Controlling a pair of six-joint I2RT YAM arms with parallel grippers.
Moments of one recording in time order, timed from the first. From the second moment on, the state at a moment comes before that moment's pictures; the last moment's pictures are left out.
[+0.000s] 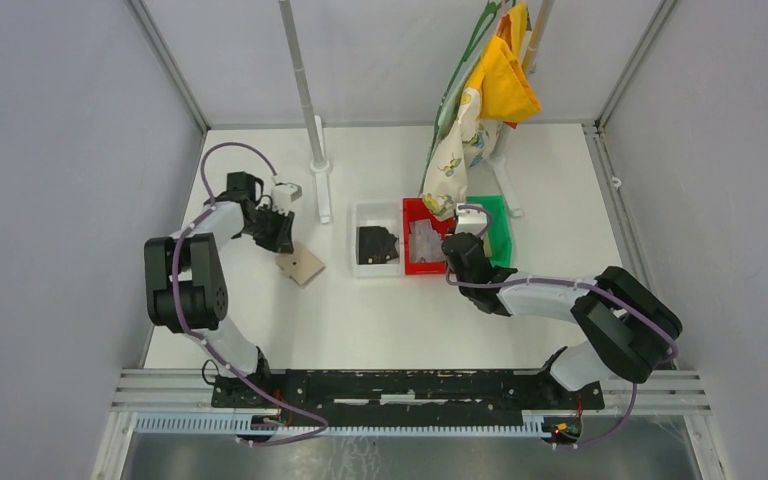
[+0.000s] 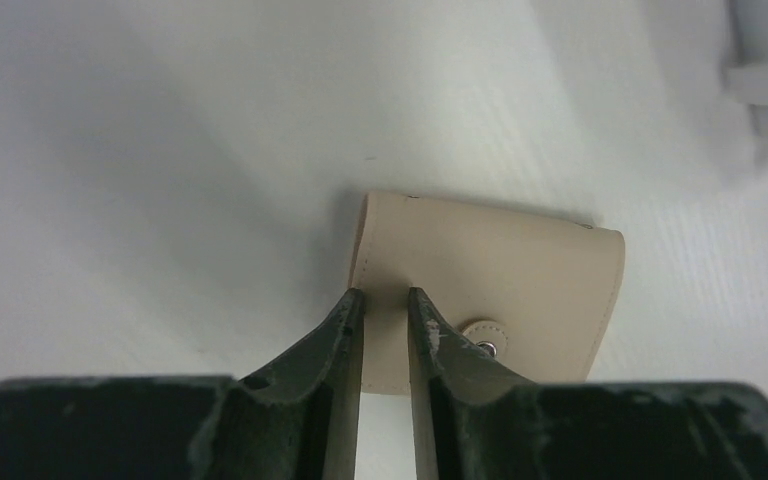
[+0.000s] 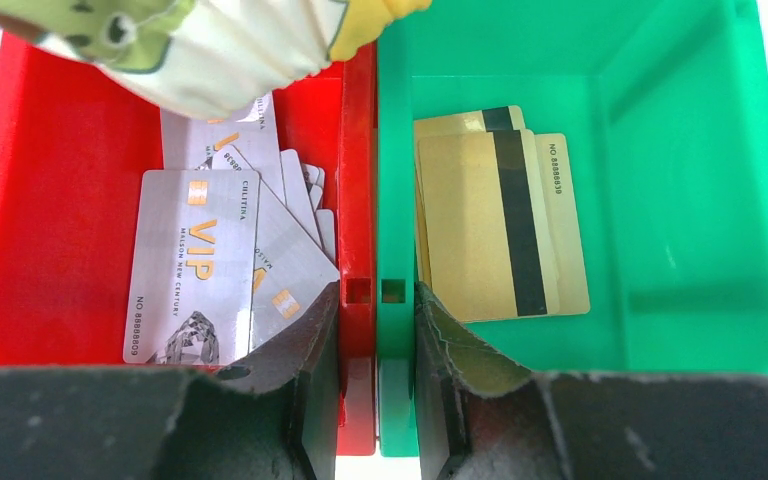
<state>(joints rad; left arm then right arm) 0.13 1.72 1.06 -0.56 0.44 0.52 0.76 1.47 0.56 0.32 0.63 0.41</state>
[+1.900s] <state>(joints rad) -0.05 1.74 1.05 -0.80 0.56 0.50 0.99 1.22 0.59 0.25 0.29 0.34</state>
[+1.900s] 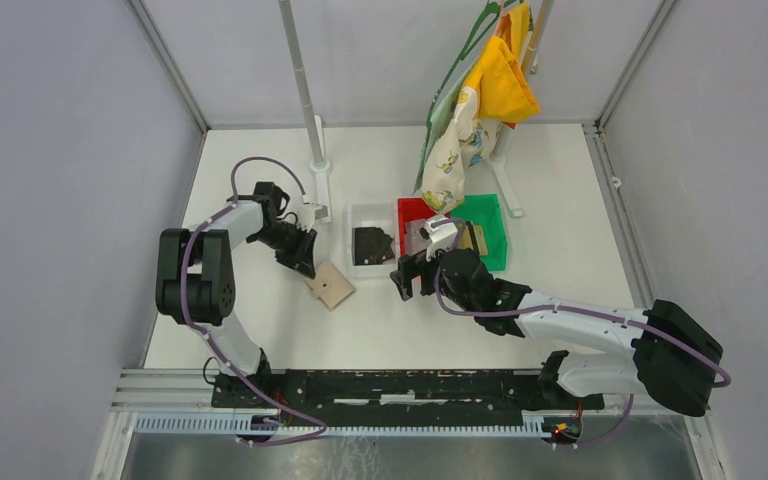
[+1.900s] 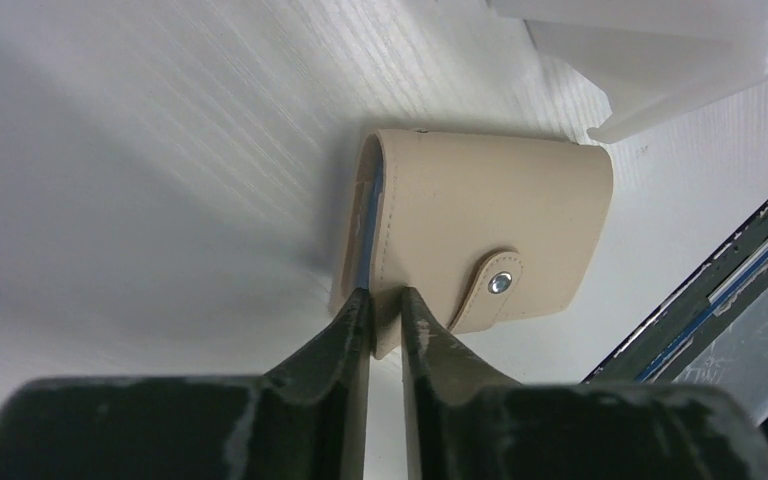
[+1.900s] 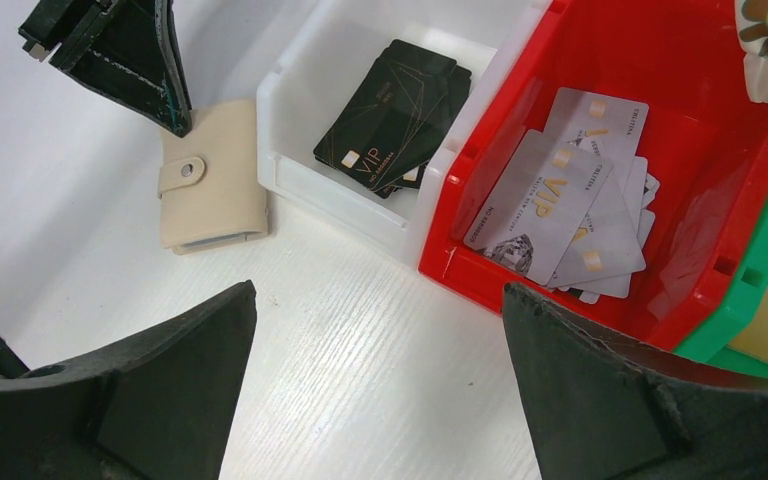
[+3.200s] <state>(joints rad) -0.45 1.22 1.44 -1.45 0.74 0.78 0.99 1.24 0.77 0.25 -0.50 0.17</state>
